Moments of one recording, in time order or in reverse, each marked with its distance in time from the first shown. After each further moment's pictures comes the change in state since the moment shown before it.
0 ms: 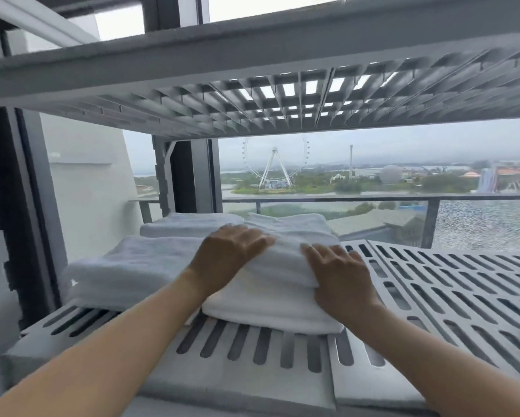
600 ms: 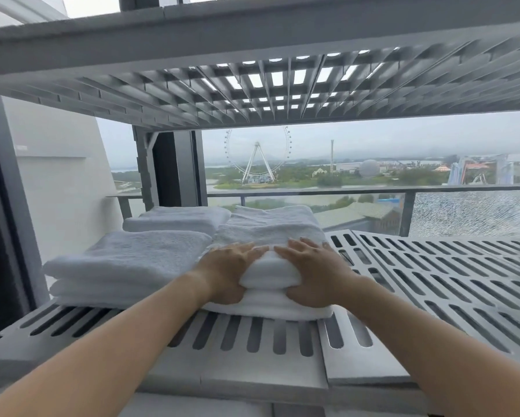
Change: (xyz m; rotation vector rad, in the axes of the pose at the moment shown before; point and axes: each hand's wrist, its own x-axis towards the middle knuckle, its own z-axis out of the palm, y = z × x) left_hand -0.006 0.014 0.023 -0.340 -0.625 -0.146; right_hand 0.009 -0.004 -0.004 0.158 -0.346 -0.131
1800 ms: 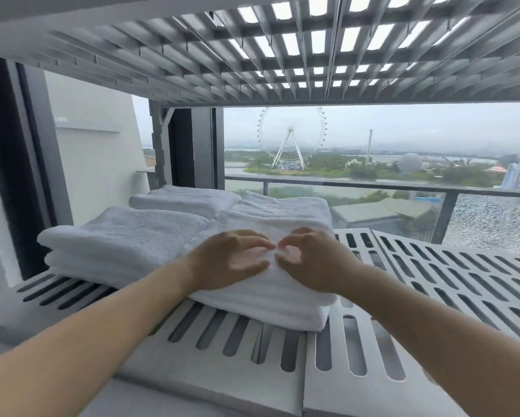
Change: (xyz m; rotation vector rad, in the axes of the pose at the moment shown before) left_hand 0.016 0.003 0.006 -0.317 0.293 0.133; right_hand 0.024 0.022 -0.004 0.284 0.106 -0.032
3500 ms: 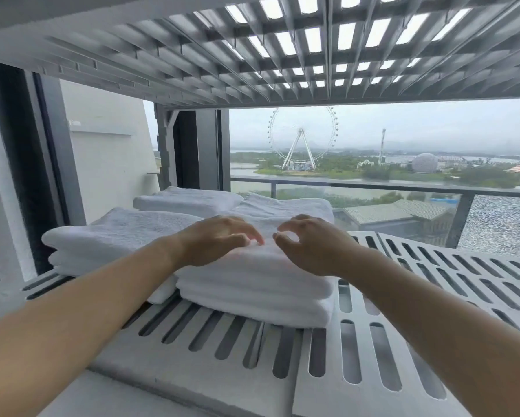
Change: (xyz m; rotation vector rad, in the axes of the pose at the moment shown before) left_hand 0.014 0.002 -0.035 -0.113 -0.196 -0.229; right_hand 0.017 0.005 -0.021 -0.035 -0.055 0.008
